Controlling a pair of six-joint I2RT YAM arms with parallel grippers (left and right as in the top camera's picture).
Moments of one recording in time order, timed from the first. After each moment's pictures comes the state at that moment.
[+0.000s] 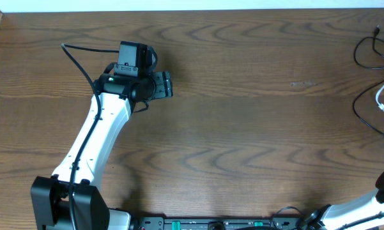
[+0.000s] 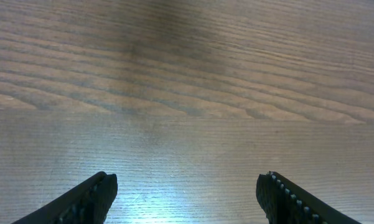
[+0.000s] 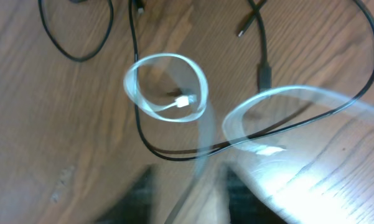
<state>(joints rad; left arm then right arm) -0.18 1.57 1.25 -0.72 0.14 -0.31 -0.75 1.85 1.79 -1.10 -0.09 0.27</state>
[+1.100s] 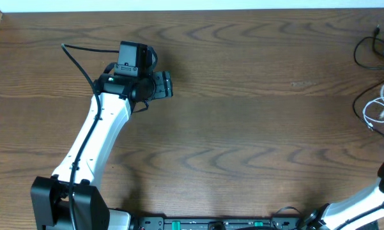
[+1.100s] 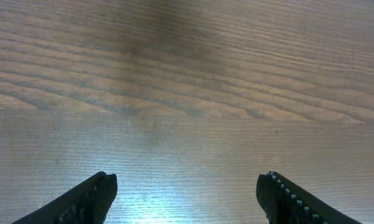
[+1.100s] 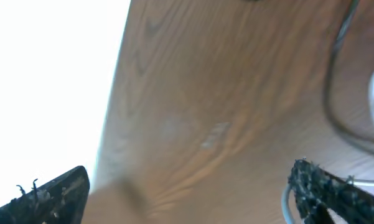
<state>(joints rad) -0.18 1.57 1.25 -0.72 0.14 -0.31 -0.70 1.97 1.79 -1.01 -0.73 0.49</state>
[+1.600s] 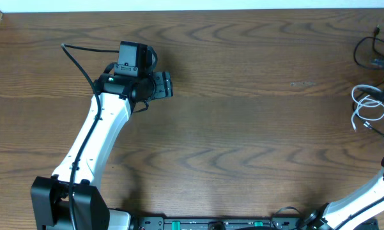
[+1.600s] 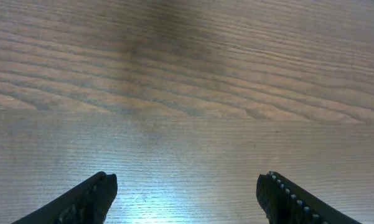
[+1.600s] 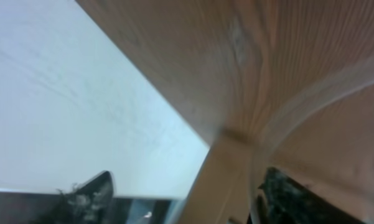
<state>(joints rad) -0.18 1.57 1.25 -0.72 0.14 -0.31 -0.70 2.08 1.79 -1.23 -0.98 1.06</state>
